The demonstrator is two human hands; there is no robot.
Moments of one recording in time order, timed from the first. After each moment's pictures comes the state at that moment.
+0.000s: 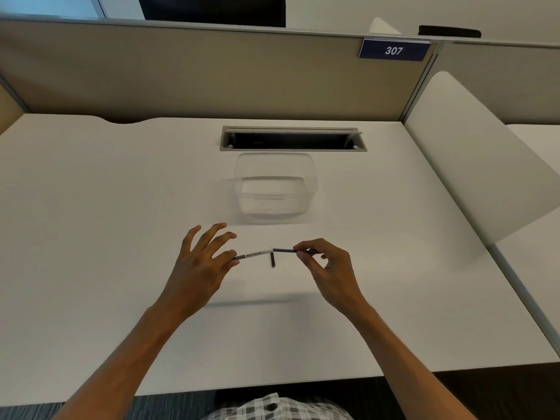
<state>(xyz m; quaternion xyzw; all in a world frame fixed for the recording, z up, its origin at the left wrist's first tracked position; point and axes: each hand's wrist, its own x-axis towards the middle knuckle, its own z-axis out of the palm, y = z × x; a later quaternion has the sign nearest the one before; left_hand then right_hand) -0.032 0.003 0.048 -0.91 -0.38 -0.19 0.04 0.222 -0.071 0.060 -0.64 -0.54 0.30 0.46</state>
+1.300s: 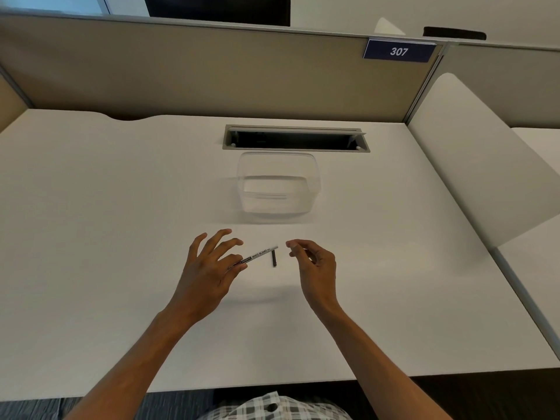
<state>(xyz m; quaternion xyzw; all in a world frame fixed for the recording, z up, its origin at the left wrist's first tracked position) -0.026 -0.005 0.031 -0.88 -0.41 -0.22 -0.05 0.185 -0.054 0.038 -0.65 -0.34 0.36 0.57</state>
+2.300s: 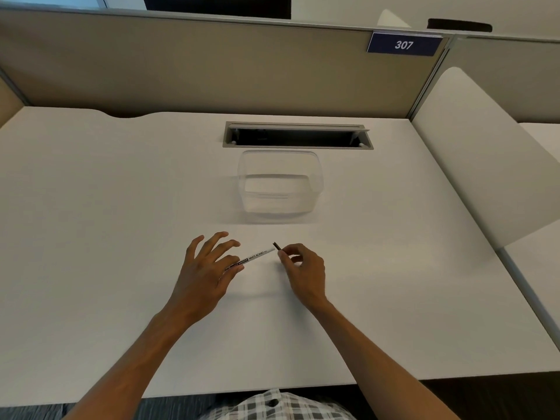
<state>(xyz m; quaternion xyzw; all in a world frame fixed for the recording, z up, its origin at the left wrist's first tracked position) -0.032 0.004 0.023 -0.88 -0.42 -0.21 -0.06 0.185 -0.028 -0.014 -0.73 -0.44 0.30 0.43</state>
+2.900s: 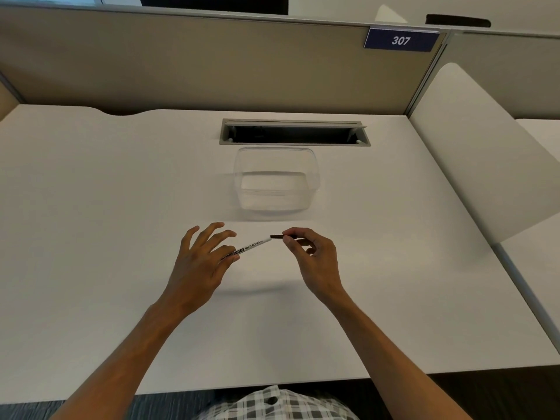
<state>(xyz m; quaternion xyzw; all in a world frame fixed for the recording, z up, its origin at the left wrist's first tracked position) -0.030 0.011 0.033 -0.88 -0.42 -0.22 -0.04 0.198 -0.044 0.053 -0.62 -0.44 0.37 0.53</state>
